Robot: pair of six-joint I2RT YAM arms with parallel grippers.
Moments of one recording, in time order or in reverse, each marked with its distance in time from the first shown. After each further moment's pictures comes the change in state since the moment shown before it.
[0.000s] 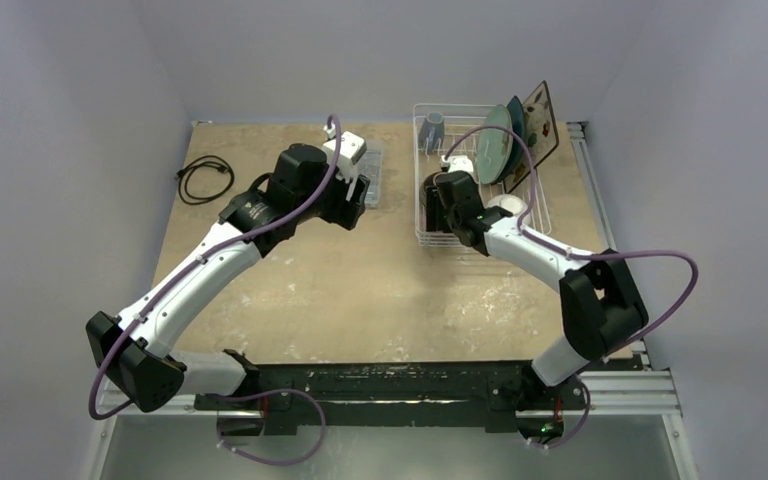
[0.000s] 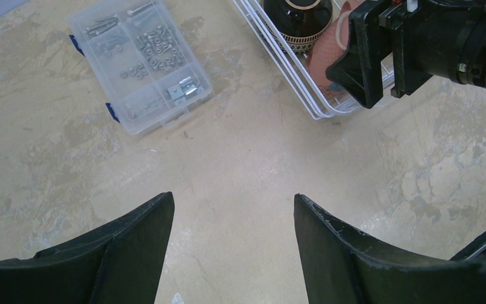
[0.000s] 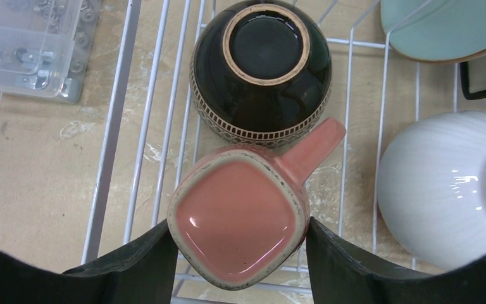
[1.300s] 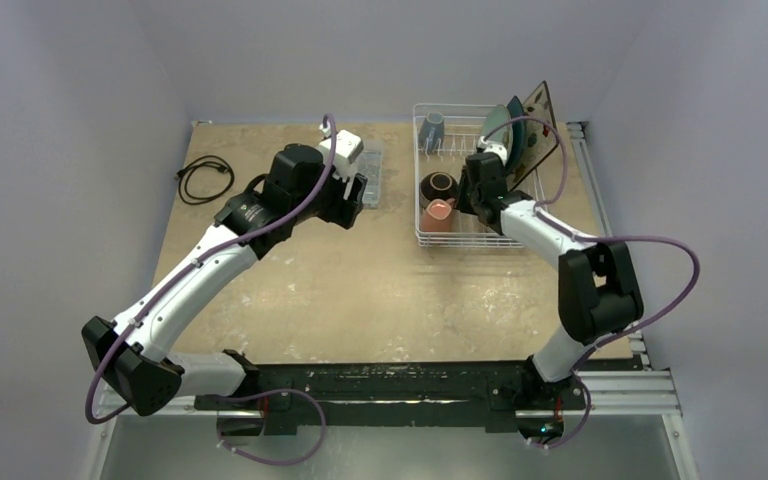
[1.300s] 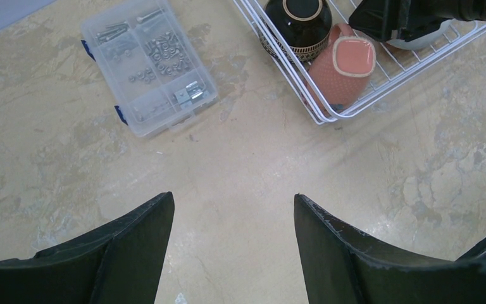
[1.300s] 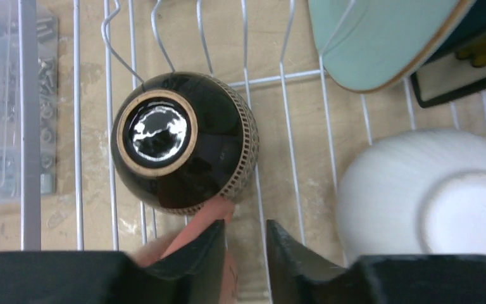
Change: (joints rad) left arm 0.000 -0.021 0.000 0.002 -0.016 0.001; right arm -0.194 0.095 0.066 0.063 -0.130 0.134
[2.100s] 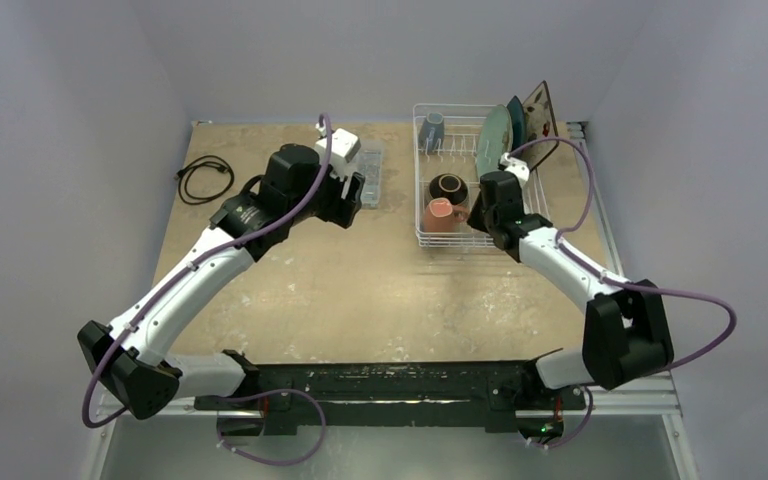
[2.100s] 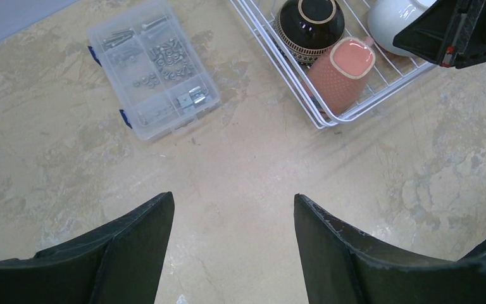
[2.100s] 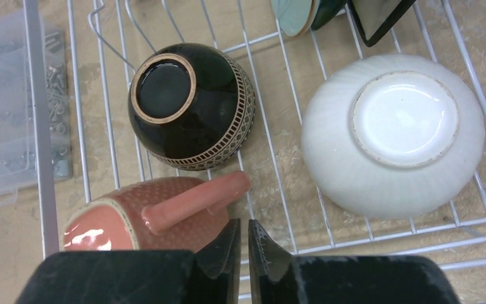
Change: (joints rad) left arm 0.000 -0.021 0.000 0.006 -0.009 0.000; right arm 0.003 -0.285 -0.192 -0.076 0.044 0.121
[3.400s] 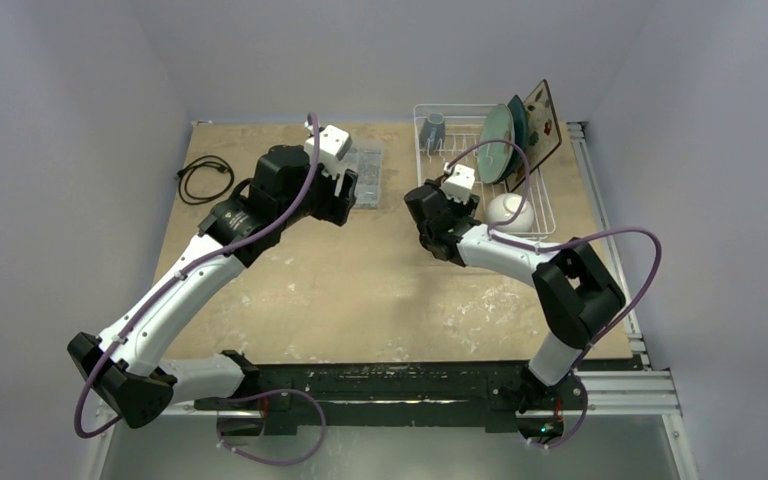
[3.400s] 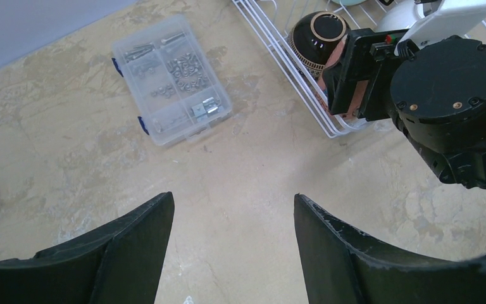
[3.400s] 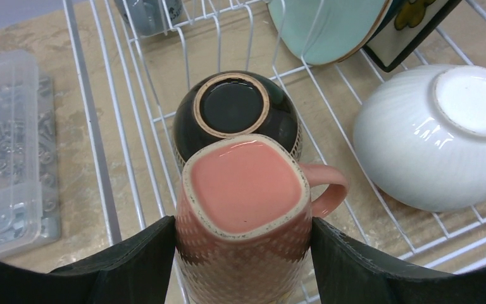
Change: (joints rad) left arm 0.000 -0.046 0.000 0.002 -0.035 0.004; right arm 0.348 0.300 0.120 0.151 0.639 0.097
